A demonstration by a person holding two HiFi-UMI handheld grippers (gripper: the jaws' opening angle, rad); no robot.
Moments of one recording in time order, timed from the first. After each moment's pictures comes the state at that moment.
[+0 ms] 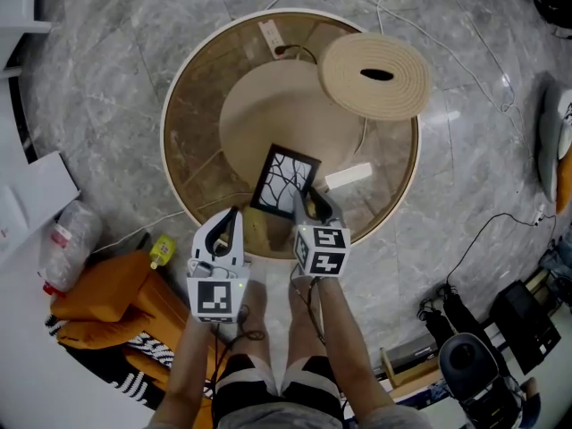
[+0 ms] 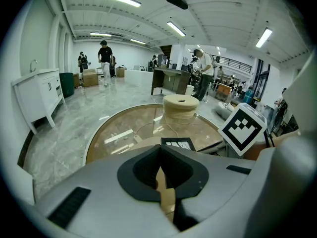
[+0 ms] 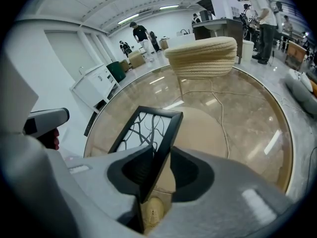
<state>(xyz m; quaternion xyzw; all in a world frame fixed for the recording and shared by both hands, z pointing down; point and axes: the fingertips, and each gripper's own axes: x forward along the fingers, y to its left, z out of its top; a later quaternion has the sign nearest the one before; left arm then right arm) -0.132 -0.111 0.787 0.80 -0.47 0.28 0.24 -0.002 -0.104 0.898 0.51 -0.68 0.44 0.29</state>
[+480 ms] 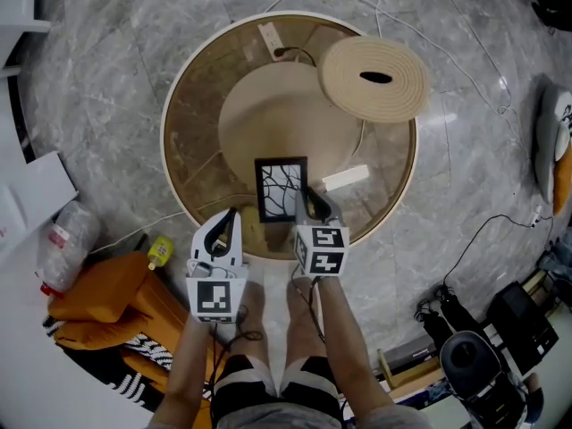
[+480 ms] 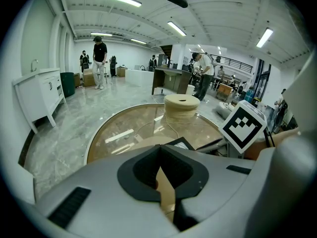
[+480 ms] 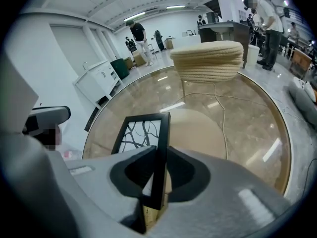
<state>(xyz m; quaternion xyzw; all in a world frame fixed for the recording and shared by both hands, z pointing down) -0.135 -0.110 0.790 0.80 -0.47 0.29 0.23 -0.001 -0.109 0.896 0.49 -0.69 0.42 0.31</state>
